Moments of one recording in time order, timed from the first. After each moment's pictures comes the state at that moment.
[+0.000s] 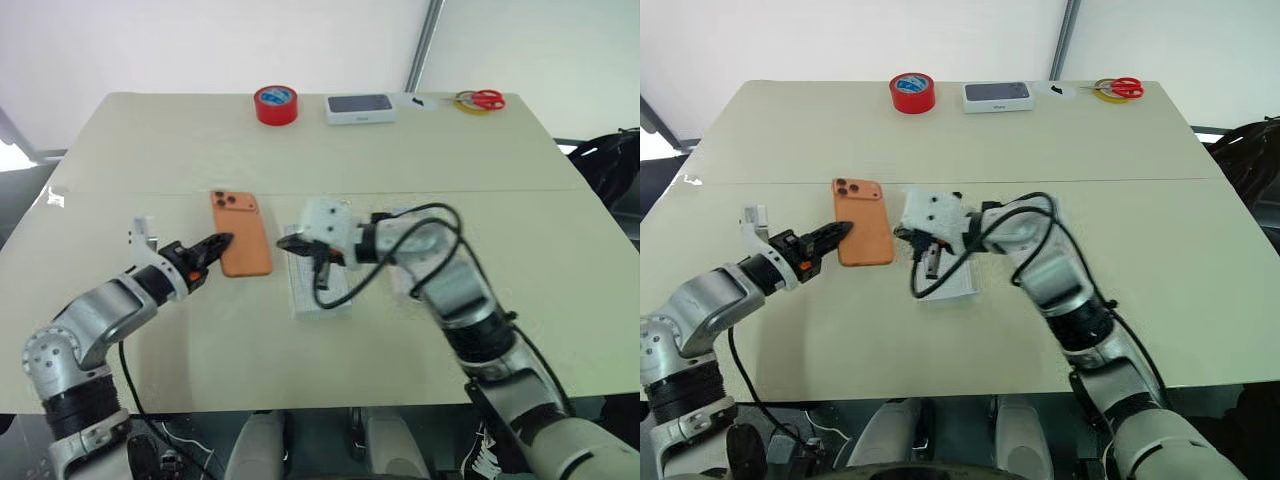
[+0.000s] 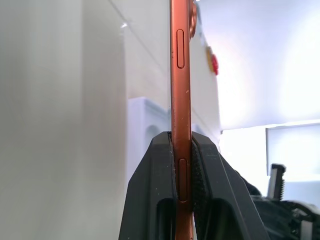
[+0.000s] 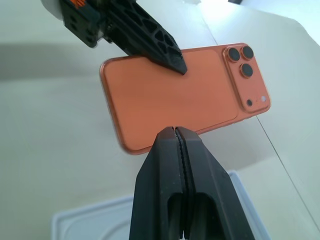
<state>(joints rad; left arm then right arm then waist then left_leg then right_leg) -0.29 0.31 0.50 -0.19 -1.93 1.05 0.57 -0.67 -0.39 0.25 -0.26 0.07 0.62 1.03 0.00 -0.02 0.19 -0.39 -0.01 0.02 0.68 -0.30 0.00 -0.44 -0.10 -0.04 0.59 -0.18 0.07</state>
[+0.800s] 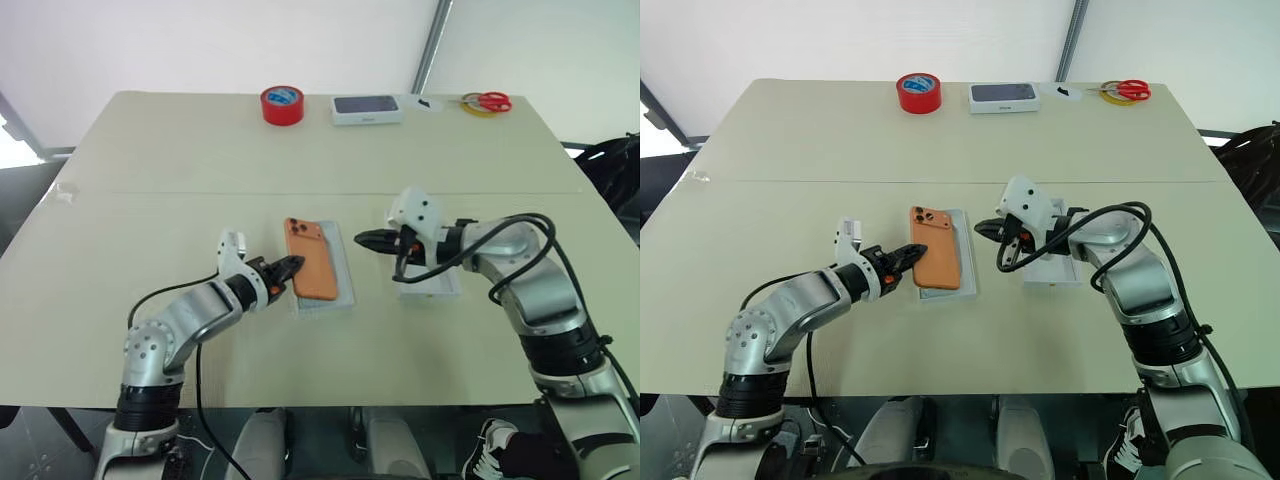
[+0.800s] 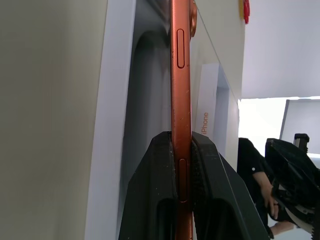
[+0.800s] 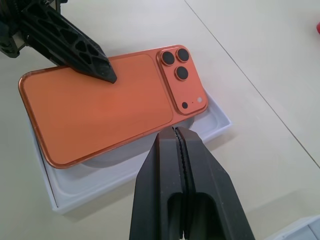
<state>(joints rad) -0.27 0.28 0.06 -0.22 -1.86 0.79 0.66 -0.56 -0.61 0.14 -0.21 0.17 0.59 0.97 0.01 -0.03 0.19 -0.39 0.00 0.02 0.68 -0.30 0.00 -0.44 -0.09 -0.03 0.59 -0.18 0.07</state>
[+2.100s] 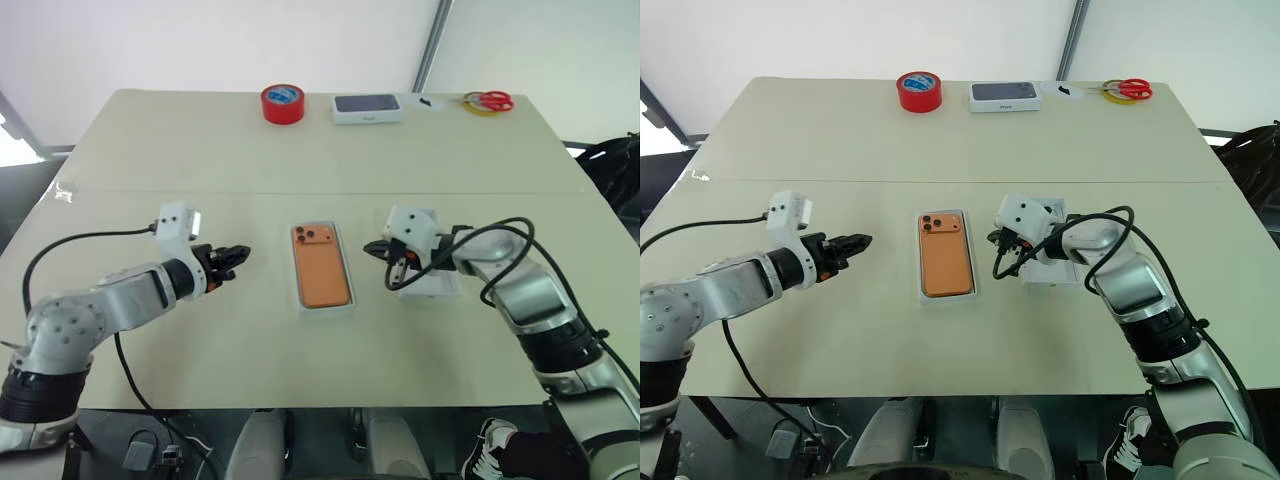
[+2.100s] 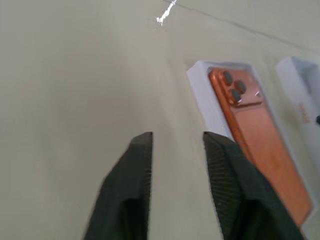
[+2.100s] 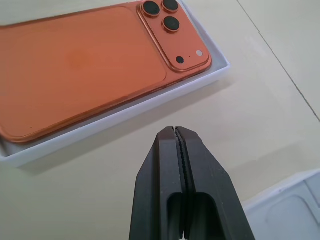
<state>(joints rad) -0.33 0.82 0.03 -0.31 -1.42 0.97 0.24 -0.59 -0.65 0.28 -0.13 0.04 0.58 0.91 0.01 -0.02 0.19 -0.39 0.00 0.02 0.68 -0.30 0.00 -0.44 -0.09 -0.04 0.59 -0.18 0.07</state>
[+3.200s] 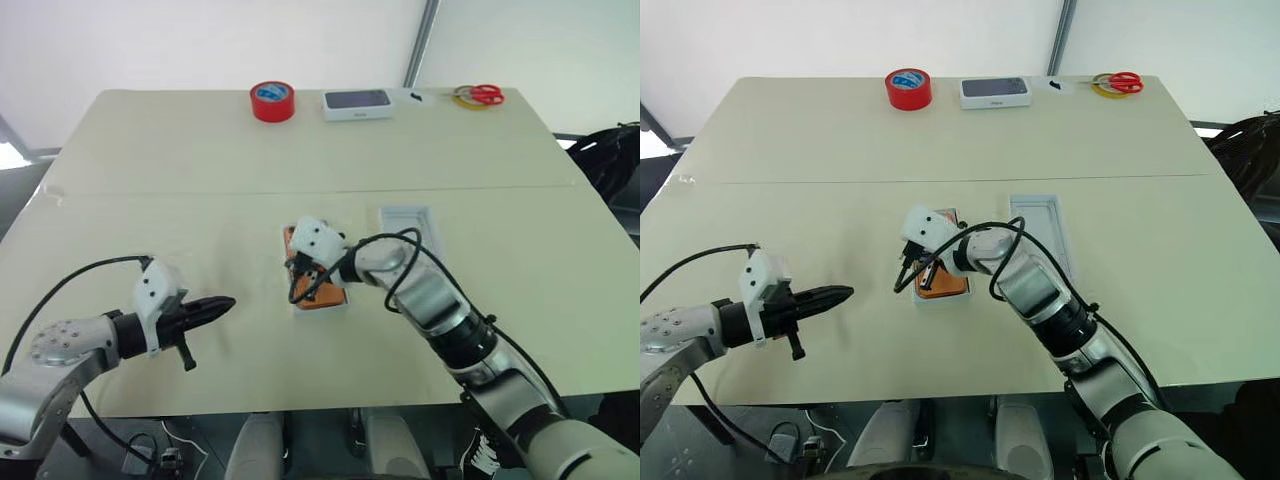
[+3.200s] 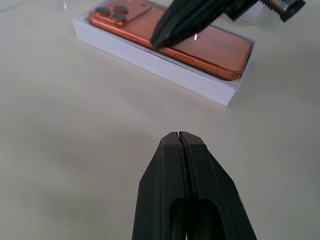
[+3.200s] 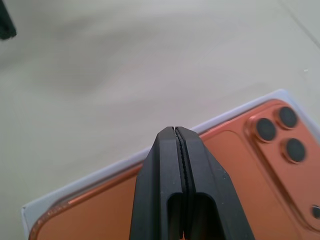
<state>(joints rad) 0.16 0.88 0.19 -0.42 -0.64 0.40 -0.83 -0.72 -0.25 0.50 -0.06 -0.01 0.75 0.75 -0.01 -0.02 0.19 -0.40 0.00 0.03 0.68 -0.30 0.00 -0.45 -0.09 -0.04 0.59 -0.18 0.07</state>
